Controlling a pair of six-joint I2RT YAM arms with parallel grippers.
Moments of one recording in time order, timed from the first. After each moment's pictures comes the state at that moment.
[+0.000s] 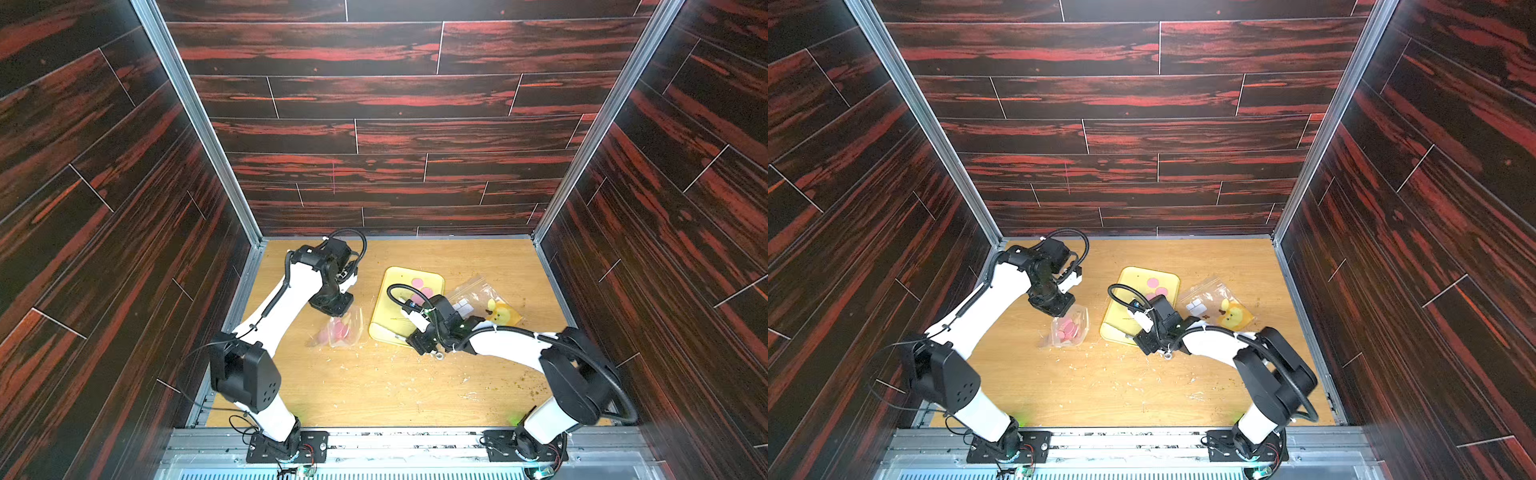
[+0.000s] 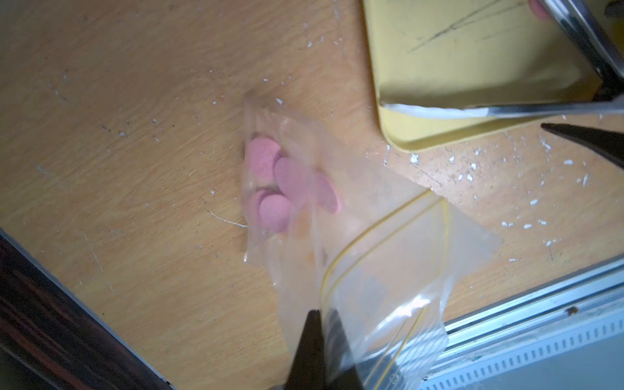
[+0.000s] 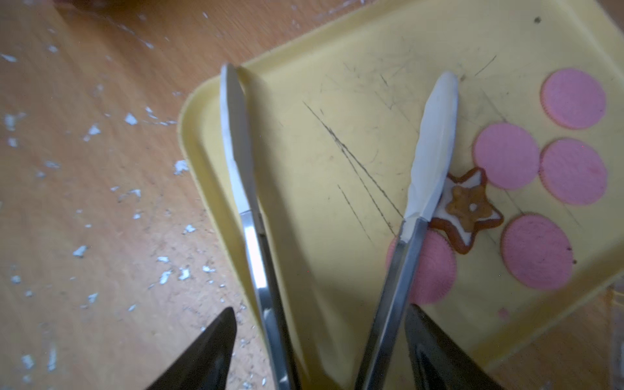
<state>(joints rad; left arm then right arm) -0.37 1.64 1.57 -1.37 0.06 0.13 0.75 1.60 0.85 -0.15 -0.08 -0.14</state>
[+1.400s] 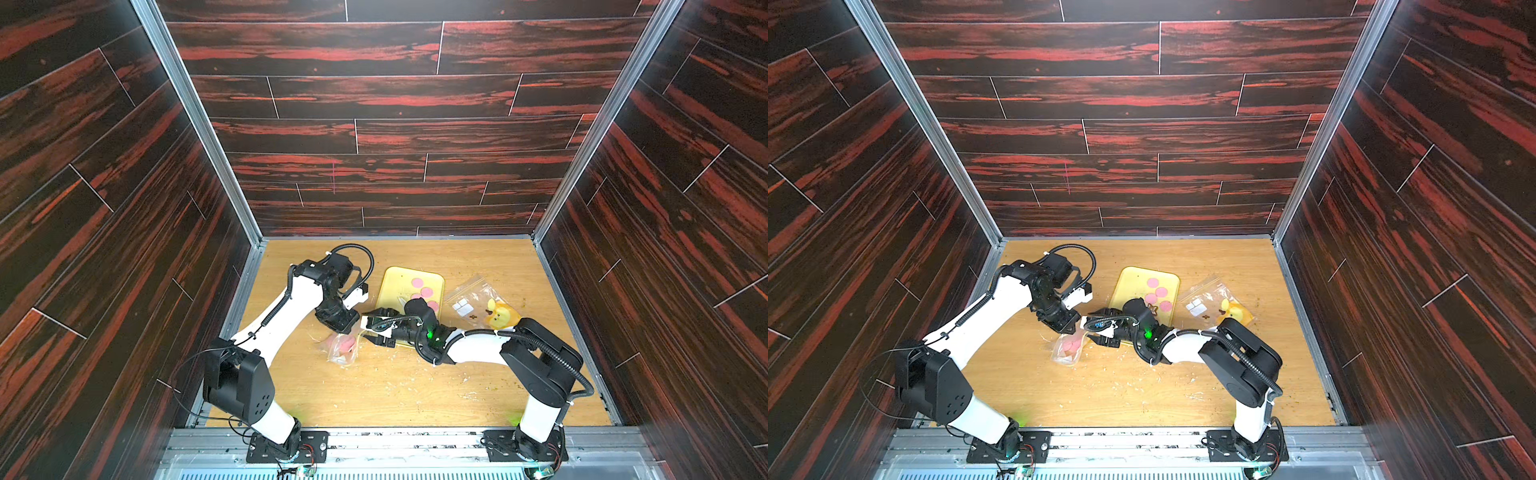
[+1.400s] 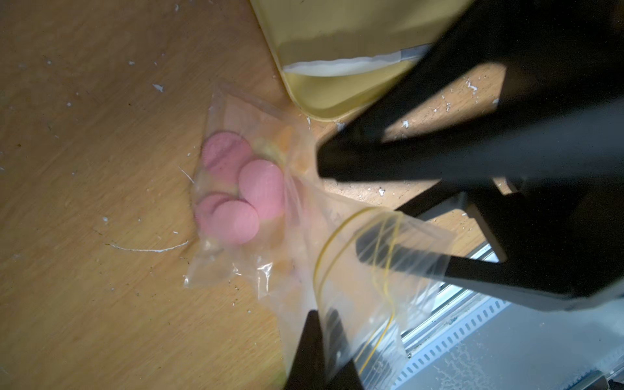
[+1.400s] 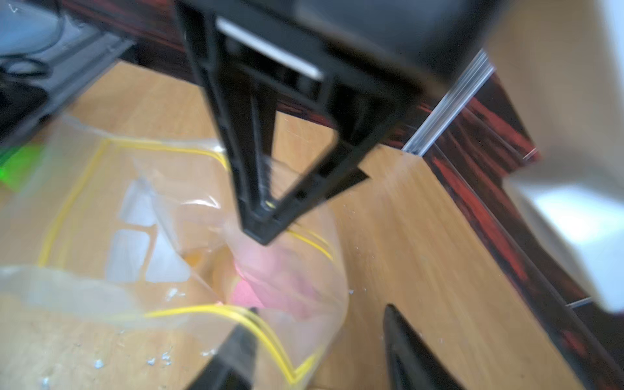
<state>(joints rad) -0.39 1.59 1.40 -1.30 0.24 0.22 0.92 1.82 0.89 0.65 -0.41 -0.55</state>
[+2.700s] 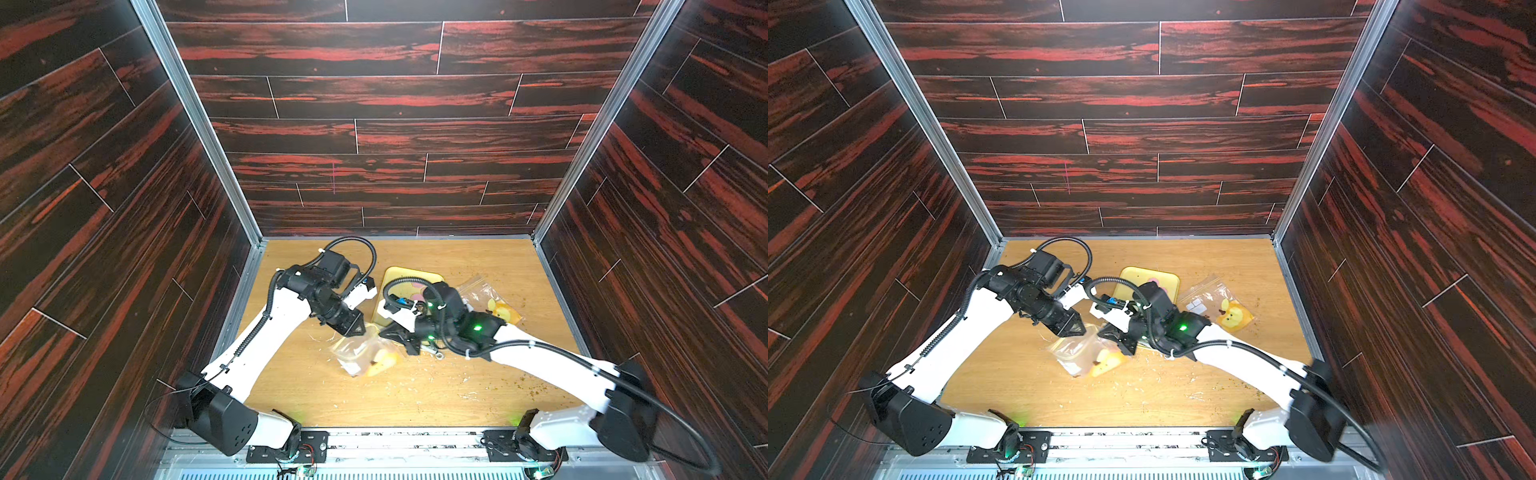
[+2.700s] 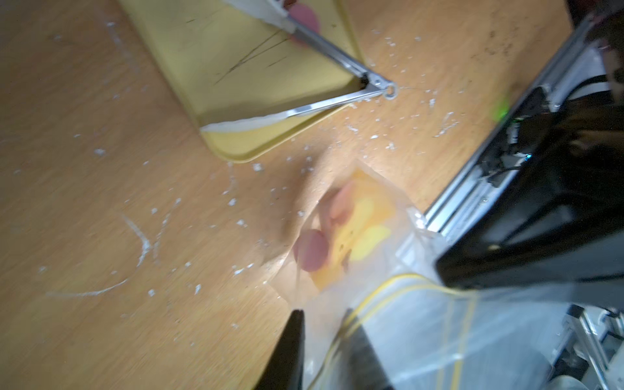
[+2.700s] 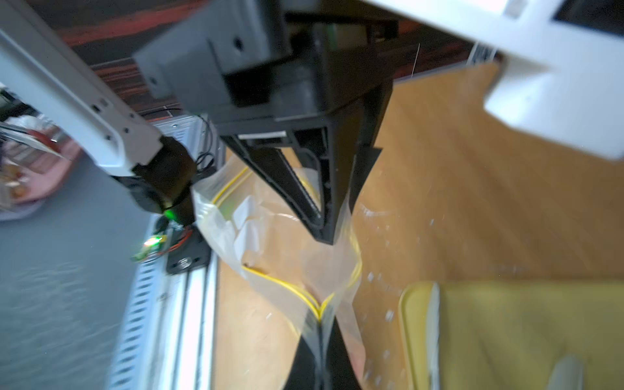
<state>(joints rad) -0.46 1.44 1.44 -1.29 0.47 0.18 0.92 1.35 1.08 -0.33 -0.47 -0.14</state>
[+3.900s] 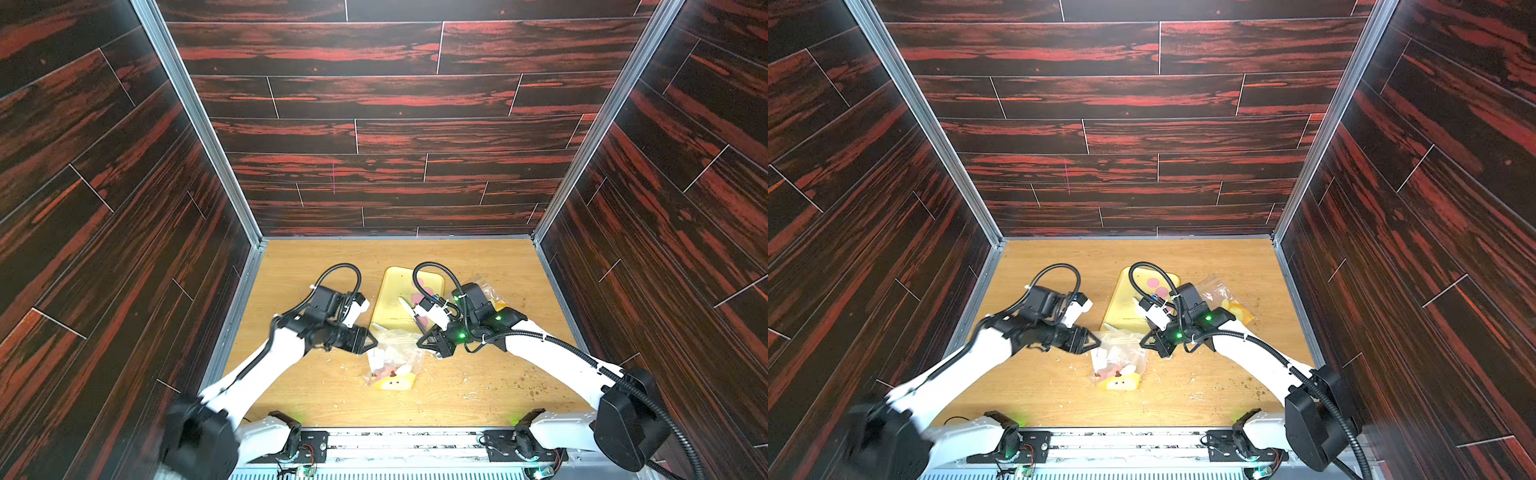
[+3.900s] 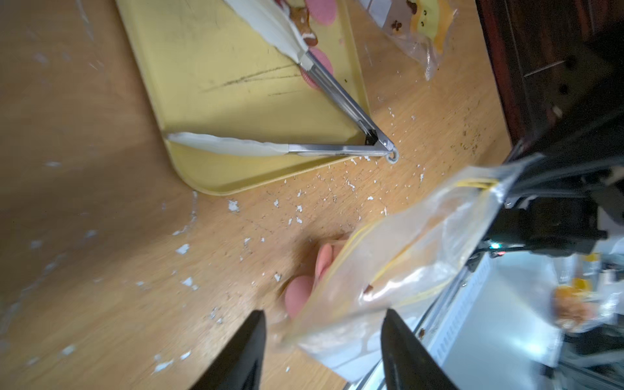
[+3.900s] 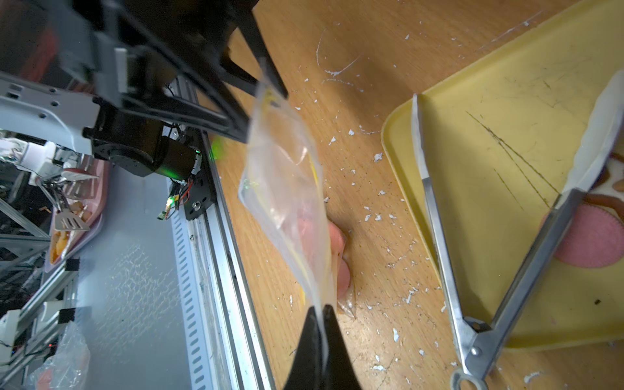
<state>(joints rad) -0.39 1.29 0.86 -0.61 0.62 -0.18 0.61 1.34 0.90 -0.52 -0.70 -0.09</state>
